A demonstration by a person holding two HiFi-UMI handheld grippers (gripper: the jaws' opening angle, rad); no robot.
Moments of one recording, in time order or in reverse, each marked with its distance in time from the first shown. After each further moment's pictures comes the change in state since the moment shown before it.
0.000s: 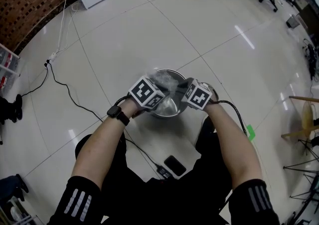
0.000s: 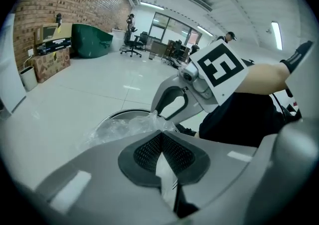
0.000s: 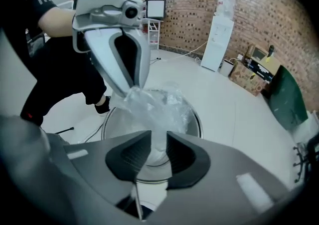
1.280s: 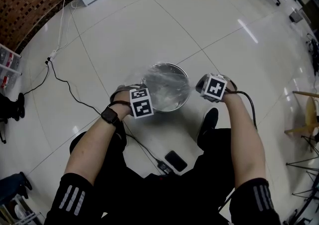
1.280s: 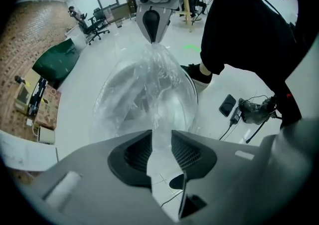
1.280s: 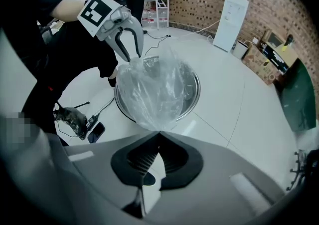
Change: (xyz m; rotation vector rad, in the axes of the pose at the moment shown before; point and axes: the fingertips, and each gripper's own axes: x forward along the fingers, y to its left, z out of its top) left arm 0.002 0.019 -0.104 0.540 0.506 0.184; right arm -0.035 -0.012 -0.100 -0.034 0.255 0.128
